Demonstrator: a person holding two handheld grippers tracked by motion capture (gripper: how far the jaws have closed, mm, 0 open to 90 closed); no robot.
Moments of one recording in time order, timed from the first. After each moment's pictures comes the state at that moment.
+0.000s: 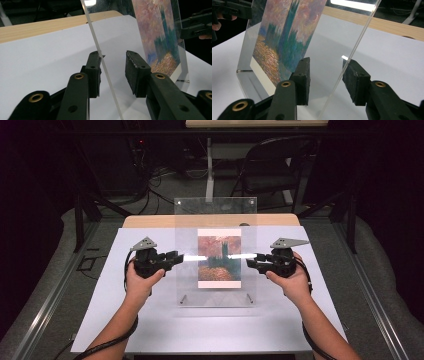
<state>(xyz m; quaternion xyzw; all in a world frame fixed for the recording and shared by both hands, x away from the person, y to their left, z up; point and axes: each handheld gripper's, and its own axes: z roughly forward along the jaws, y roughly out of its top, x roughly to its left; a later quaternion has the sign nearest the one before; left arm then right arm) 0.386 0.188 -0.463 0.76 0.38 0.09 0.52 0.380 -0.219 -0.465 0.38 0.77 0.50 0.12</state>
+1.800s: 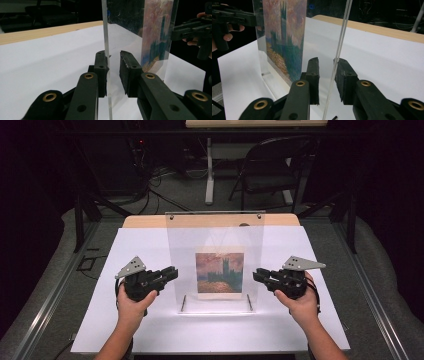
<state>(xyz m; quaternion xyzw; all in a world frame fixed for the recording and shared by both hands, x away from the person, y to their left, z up) 0.323 0.198 -0.467 0.74 0.35 0.11 0.57 0.321 -0.230 -0.468 0.35 0.75 0.55 0.14</state>
